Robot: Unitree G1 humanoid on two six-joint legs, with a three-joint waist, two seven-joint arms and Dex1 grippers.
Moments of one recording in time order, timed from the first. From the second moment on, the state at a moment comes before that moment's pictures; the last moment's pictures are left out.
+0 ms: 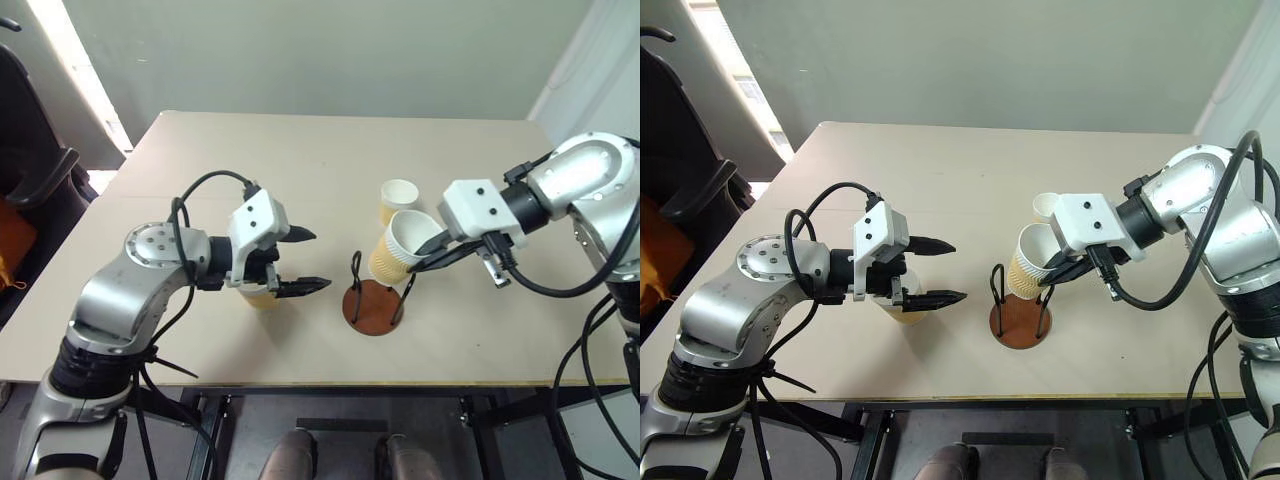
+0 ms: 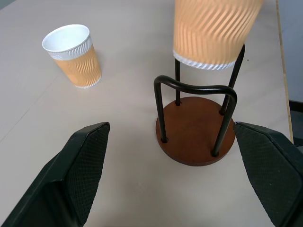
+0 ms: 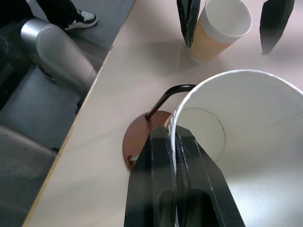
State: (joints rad) left arm -0.59 0.79 -0.05 -0.37 -0.46 0.76 -1.01; right arm -1.00 -0.92 0.33 -0.17 0.29 0.41 1.59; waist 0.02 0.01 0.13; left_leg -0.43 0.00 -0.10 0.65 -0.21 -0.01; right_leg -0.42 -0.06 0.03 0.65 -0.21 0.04
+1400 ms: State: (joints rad) left arm -0.70 0.59 -0.12 -0.20 -0.20 0.75 -0.65; right arm -1.38 -0.43 0.35 1.30 -0.28 -0.15 1.01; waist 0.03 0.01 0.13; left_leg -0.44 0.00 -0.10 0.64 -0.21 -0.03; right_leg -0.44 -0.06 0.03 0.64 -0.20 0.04
